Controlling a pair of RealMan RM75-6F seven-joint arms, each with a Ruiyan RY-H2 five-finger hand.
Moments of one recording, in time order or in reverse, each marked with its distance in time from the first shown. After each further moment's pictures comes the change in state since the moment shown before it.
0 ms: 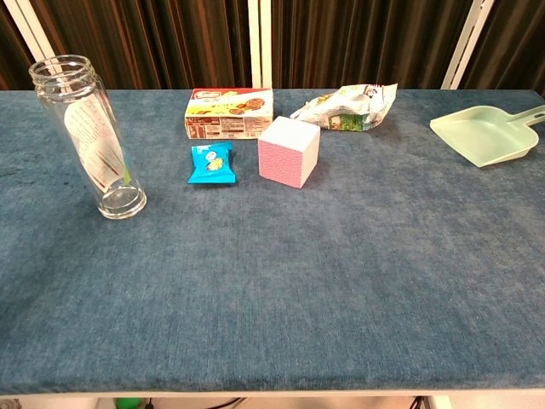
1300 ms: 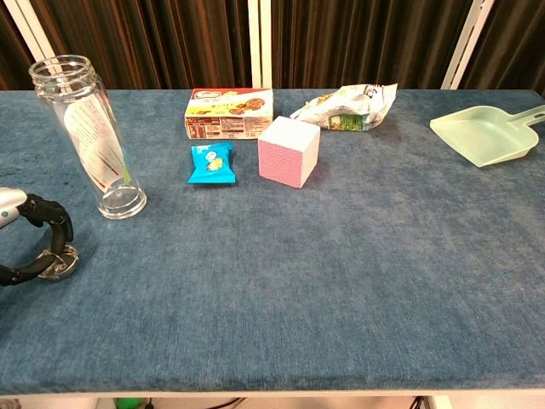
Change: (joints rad) left arm 0.105 -0.565 0.205 0.431 0.007 -0.062 0.052; right arm -0.005 0.007 0.017 0.007 -0.015 0.057 0.040
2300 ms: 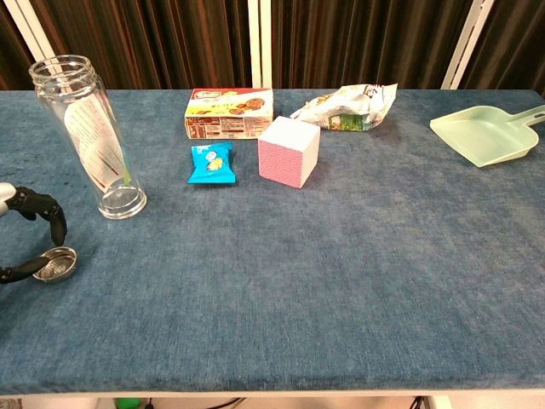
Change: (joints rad) left arm 0.022 0.012 -0.005 -0.011 0.034 0.031 0.004; right arm -0.001 0.003 0.005 -0.017 -0.014 0.027 -0.011
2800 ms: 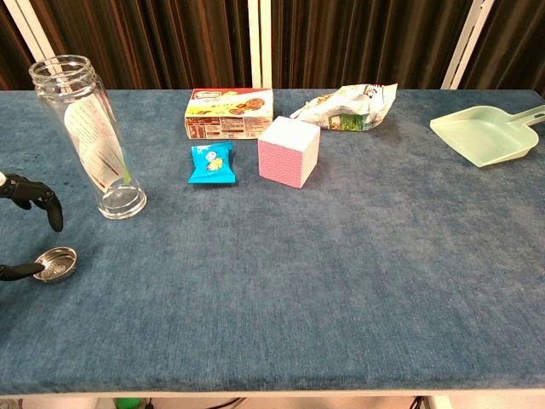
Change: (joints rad) left arm 0.015 0.007 -0.016 -0.007 0.025 0.034 -0.009; right arm 0.001 0.007 -0.003 -0.021 -0.002 -0.004 -0.017
